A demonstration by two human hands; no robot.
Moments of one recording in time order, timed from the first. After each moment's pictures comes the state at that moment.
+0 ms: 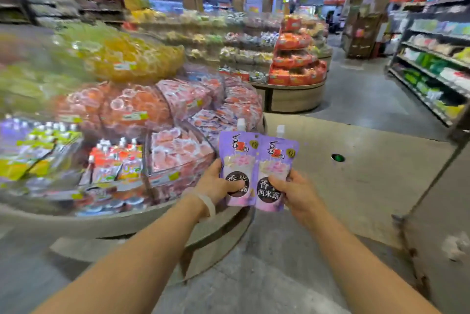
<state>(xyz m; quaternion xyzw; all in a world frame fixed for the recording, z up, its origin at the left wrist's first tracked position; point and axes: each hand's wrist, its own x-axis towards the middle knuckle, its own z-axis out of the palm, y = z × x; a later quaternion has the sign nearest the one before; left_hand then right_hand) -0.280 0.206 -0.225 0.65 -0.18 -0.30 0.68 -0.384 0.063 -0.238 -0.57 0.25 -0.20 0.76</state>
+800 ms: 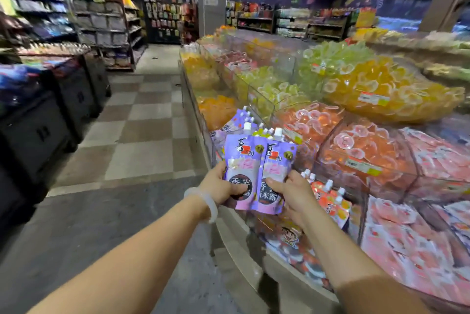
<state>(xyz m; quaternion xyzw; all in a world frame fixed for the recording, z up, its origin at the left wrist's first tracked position) -0.047 0.577 -0.217 0.68 0.10 0.00 0.73 0.003 0.414 -0.229 -0.65 0.00 0.10 0.76</state>
